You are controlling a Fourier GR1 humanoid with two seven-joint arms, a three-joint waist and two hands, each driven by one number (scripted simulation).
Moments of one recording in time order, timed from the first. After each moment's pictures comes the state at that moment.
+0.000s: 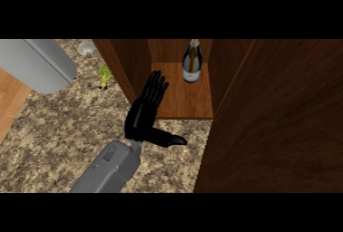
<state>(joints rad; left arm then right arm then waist) -0.45 0.04 -0.42 -1.09 0.61 0.11 -0.44 0.42 -0.63 0.57 -2.52 -0.02 -0.48 0.00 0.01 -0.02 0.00</state>
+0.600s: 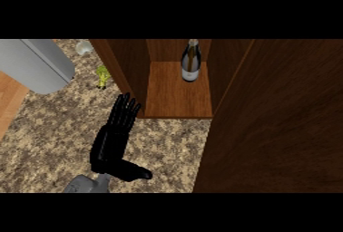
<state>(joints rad) -0.13 0.19 -0.42 -1.41 0.64 0.04 -0.43 0.38 -0.70 0.56 -2.52 -0.02 -0.41 0.03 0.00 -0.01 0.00</state>
